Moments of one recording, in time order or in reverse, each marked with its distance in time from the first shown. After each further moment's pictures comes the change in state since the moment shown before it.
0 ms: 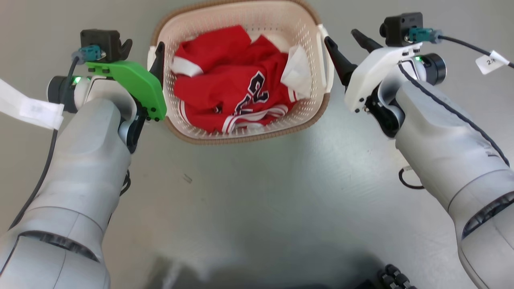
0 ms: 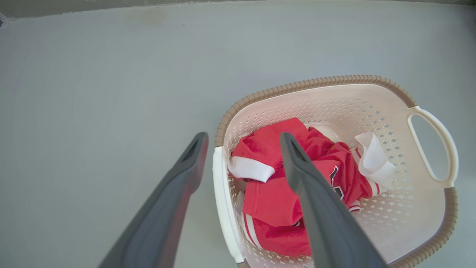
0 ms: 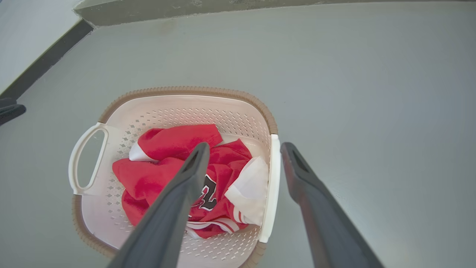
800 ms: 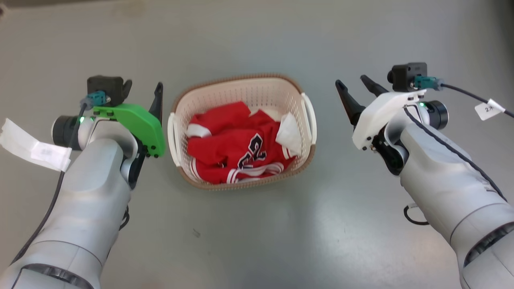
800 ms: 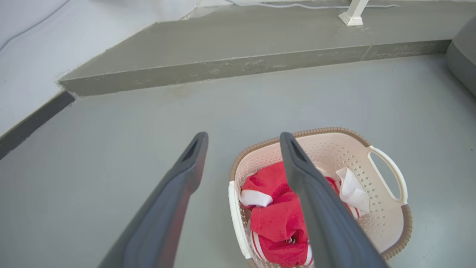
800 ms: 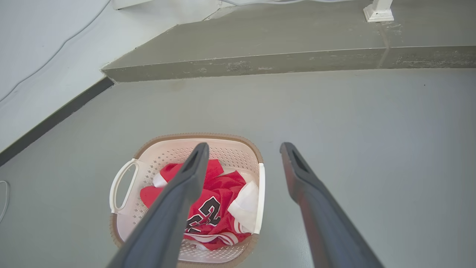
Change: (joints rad) left arm 0.165 0.040 0.014 -0.081 0.036 0.032 -0.036; right arm 0.154 -0.020 -0.032 -0.002 0.010 0.000 -0.042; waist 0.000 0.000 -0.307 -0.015
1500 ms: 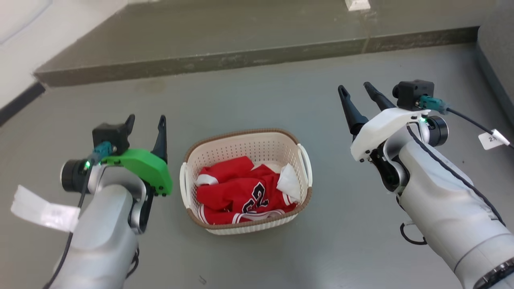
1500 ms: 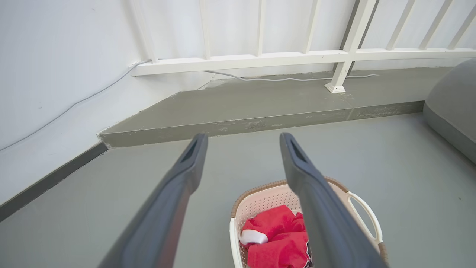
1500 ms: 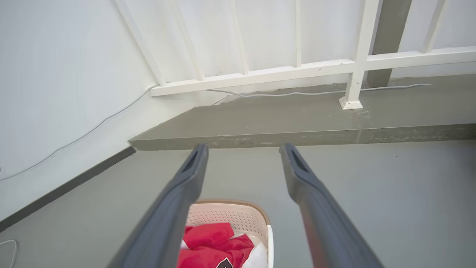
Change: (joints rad) left arm 0.290 0.051 0.121 -0.360 0.084 0.130 -0.003; right arm 0.180 -0.042 -0.149 -0.295 -0.086 -0.124 -0.001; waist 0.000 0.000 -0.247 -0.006
